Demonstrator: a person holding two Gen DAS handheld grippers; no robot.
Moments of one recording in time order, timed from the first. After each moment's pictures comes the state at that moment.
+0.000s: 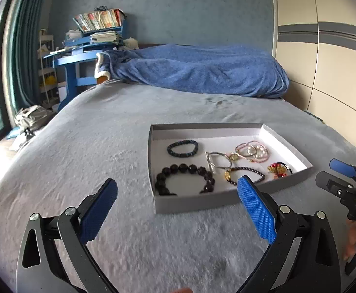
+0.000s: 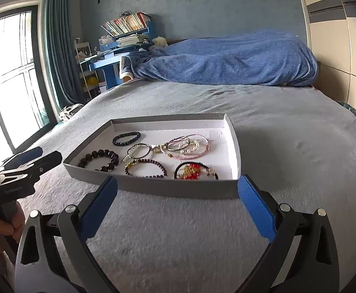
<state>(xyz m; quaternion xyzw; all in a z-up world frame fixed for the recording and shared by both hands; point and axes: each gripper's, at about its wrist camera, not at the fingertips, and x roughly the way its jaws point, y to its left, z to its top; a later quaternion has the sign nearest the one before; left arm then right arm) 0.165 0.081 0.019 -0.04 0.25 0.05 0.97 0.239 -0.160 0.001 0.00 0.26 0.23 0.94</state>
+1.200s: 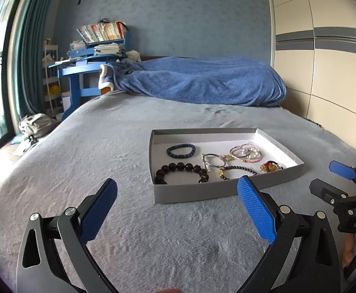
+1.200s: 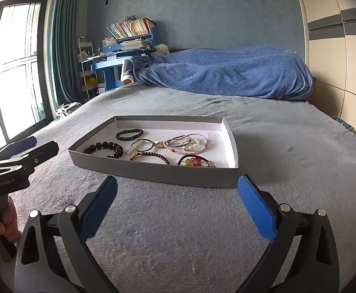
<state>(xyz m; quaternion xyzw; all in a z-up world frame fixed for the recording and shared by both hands) 0.133 0.072 0.018 -0.04 0.21 0.06 0.97 0.203 -0.155 -0.006 -0.03 0.23 0.22 0.95</state>
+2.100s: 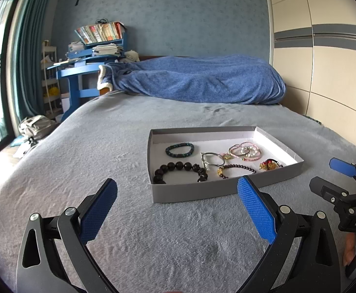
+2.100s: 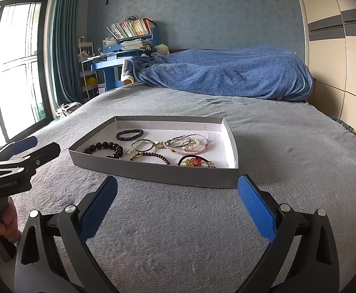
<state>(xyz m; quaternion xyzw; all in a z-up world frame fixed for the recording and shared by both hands) 0.135 0.070 0.016 -0.03 0.21 0.05 0.97 0.203 -0.154 -0.006 -0.03 0.23 0.22 0.95</state>
